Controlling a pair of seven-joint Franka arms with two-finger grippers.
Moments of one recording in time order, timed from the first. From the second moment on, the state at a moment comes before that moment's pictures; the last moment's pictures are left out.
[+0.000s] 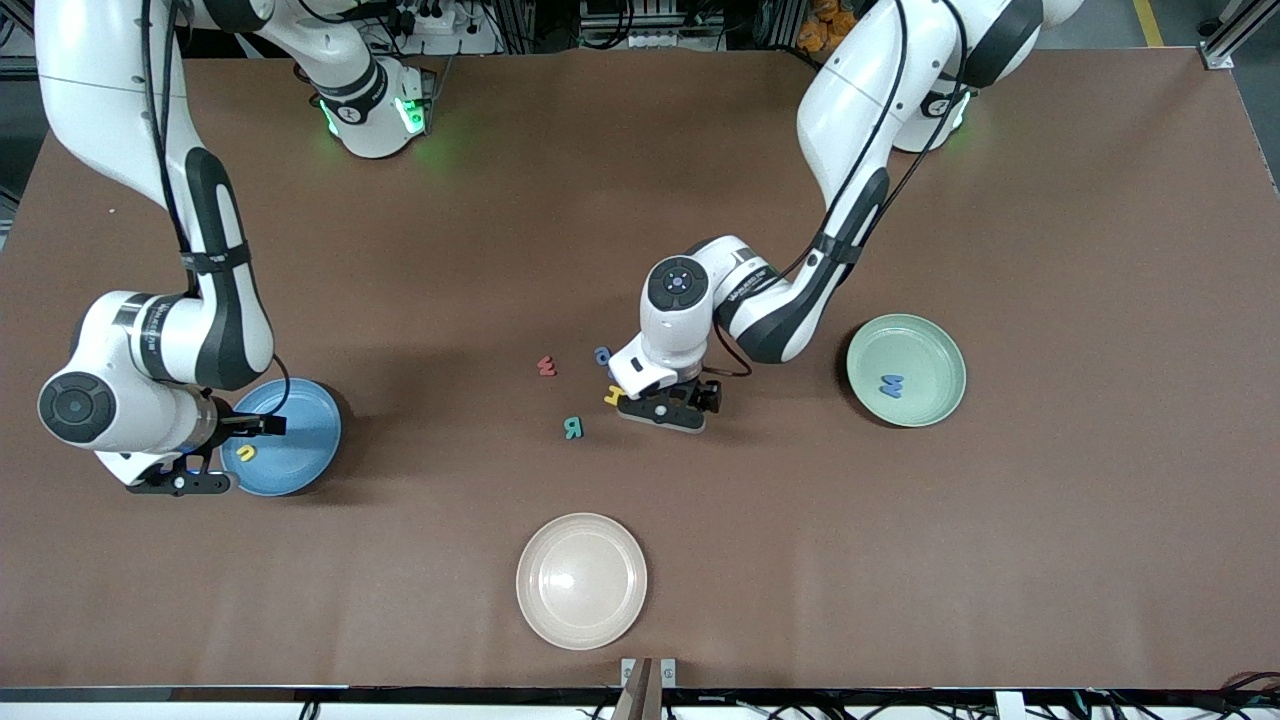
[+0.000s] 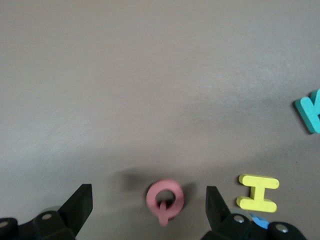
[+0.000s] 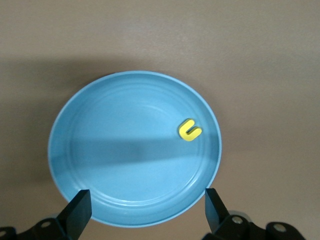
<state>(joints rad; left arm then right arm) -0.62 0.88 -0.13 -1.42 0.27 2.45 -0.57 0.23 0.59 -0.35 -1.66 0.04 2.06 -0.09</state>
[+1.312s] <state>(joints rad) -0.64 0.91 -0.13 -1.41 0.27 2.48 -0.52 0.43 0.49 -0.33 -1.66 0.10 1.95 0.25</state>
